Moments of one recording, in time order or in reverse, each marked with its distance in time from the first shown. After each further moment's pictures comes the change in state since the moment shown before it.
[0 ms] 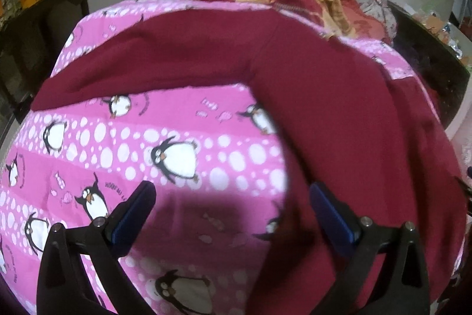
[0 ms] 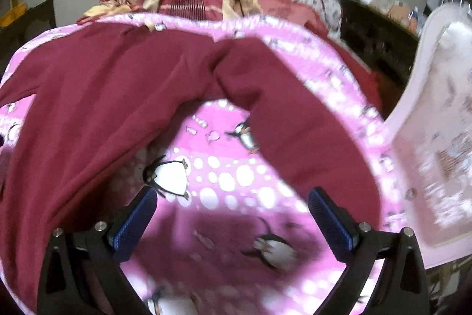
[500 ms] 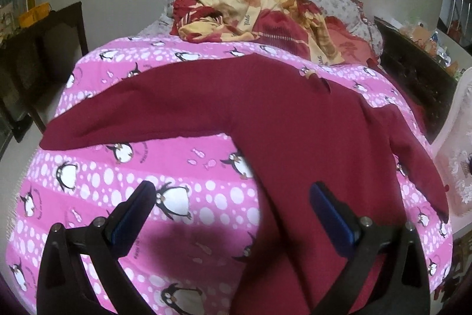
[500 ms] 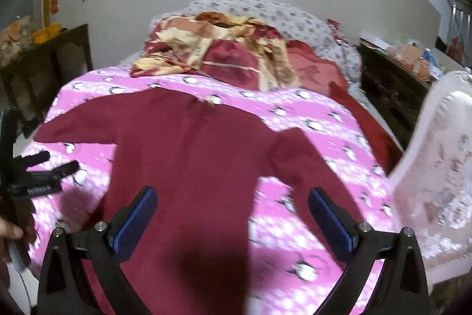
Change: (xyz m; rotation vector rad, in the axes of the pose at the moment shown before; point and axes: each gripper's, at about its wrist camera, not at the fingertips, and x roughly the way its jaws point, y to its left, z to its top) left arm -0.032 -0.015 0.051 0.023 -0.092 -0.021; right arm -0.090 0.085 0.077 -0.032 -0.151 0.120
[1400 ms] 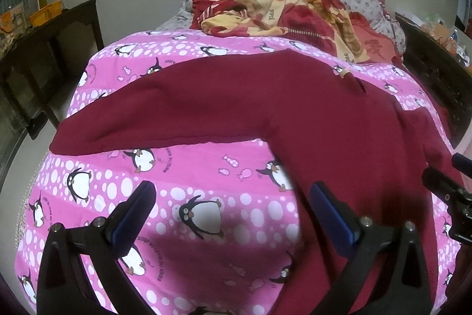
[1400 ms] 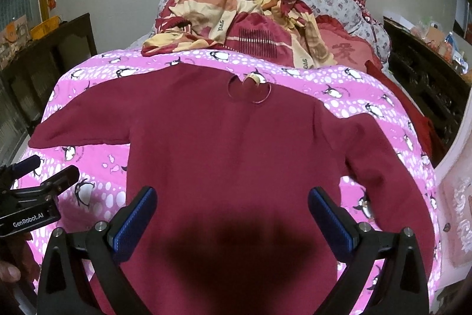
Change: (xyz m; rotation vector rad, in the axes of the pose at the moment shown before) left arm 0.037 0.029 0.007 -0.012 0.022 0.096; right arm 0.096 0.063 0.004 0.050 0.097 0.070
